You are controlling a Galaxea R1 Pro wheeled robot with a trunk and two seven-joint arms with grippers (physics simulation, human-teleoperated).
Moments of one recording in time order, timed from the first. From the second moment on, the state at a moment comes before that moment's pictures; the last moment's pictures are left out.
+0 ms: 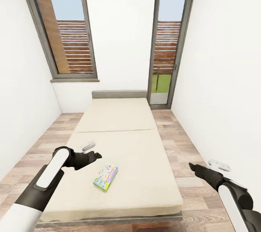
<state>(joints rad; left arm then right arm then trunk) -0.56 0.19 -0.22 -1.34 1.33 0.95 0.79 -0.19 -0.16 -0.15 -1.59 -0.49 0.72 -0.24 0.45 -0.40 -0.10</state>
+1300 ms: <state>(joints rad) -0.56 0.19 -0.22 -1.34 1.33 0.95 0.79 -0.19 -0.16 -0.11 -1.59 -0.49 0.72 -0.24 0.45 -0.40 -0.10</state>
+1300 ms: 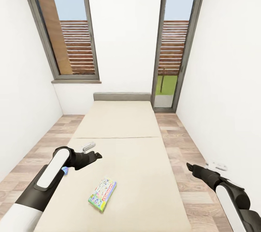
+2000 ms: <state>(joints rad) -0.56 0.19 -0.22 -1.34 1.33 0.95 0.79 -0.19 -0.16 -0.11 -1.59 -0.49 0.72 -0.24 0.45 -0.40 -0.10</state>
